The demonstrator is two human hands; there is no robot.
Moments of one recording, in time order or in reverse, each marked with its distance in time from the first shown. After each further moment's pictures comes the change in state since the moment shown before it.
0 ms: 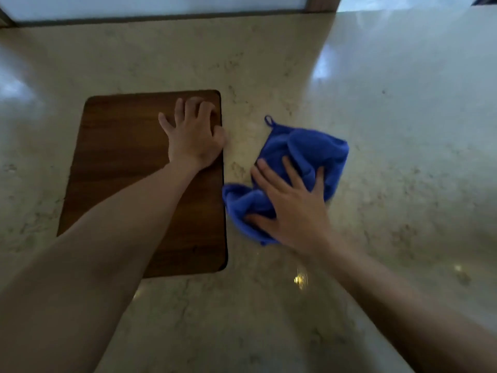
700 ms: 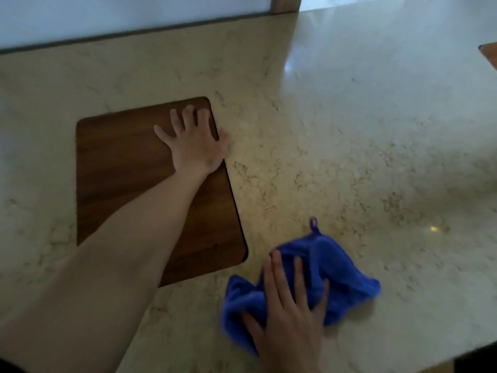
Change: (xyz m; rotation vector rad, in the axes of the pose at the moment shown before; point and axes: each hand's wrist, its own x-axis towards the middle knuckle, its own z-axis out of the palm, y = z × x) left_hand 0.002 0.000 -0.002 0.076 -0.090 0.030; right_hand -0.139 -0.145 0.065 0.007 0.124 0.496
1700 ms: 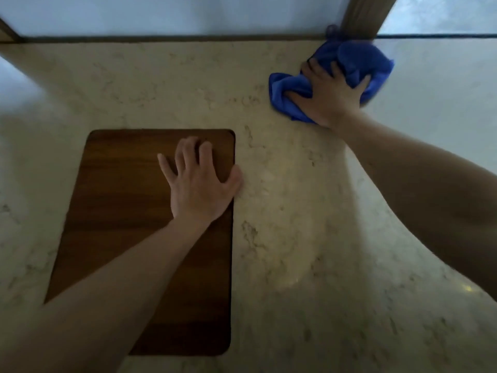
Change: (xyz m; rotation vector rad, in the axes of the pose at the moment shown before) left_hand 0.005 0.000 0.006 -0.004 0.100 -0.203; right_hand 0.518 0.030 -0.082 -0.063 -0.011 -0.251
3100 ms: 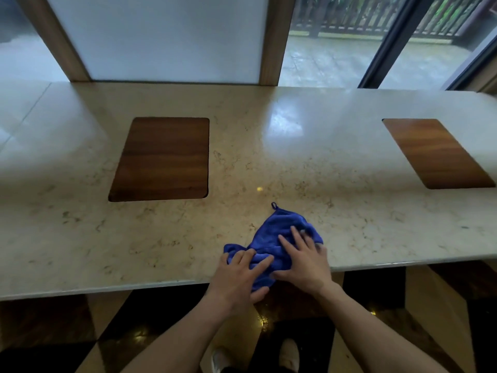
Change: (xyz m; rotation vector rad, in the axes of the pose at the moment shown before) left_hand -0.470 0.046 -0.039 0.195 -0.425 0.668; right_hand -0.617 0.036 0.016 -0.006 -0.324 0.039
